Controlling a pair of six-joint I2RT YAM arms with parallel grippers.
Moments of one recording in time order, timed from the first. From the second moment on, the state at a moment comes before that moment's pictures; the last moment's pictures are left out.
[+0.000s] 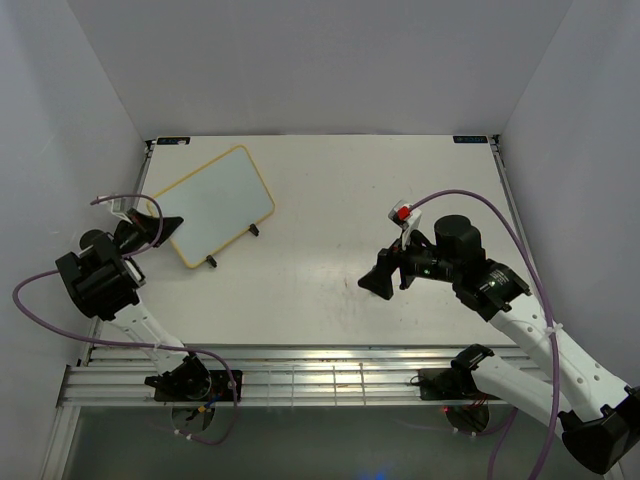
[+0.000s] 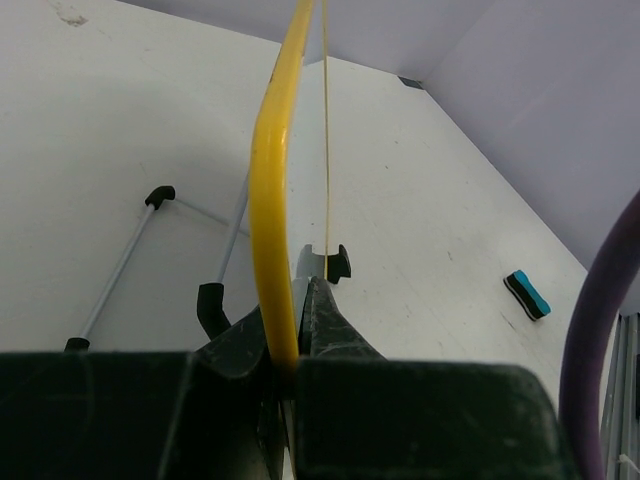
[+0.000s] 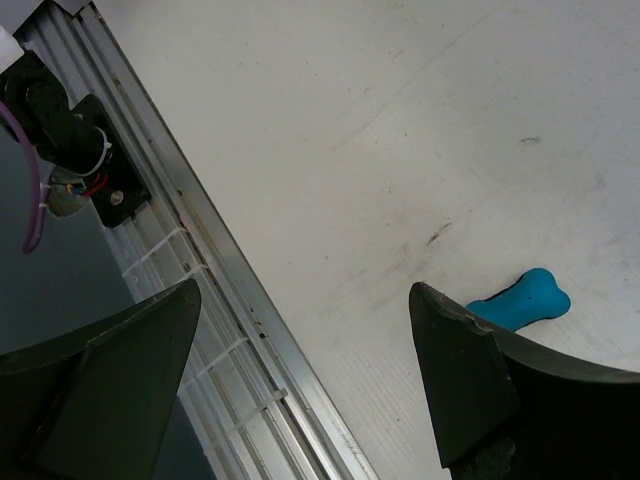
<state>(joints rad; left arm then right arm) 0.66 1.93 0.71 1.39 1.34 -0.70 0.62 0.84 0.83 -0.45 -0.49 0.12</state>
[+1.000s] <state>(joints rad) 0.77 1.91 0.63 1.36 1.39 -0.68 0.63 0.82 0.82 -0.45 -0.49 0.12</state>
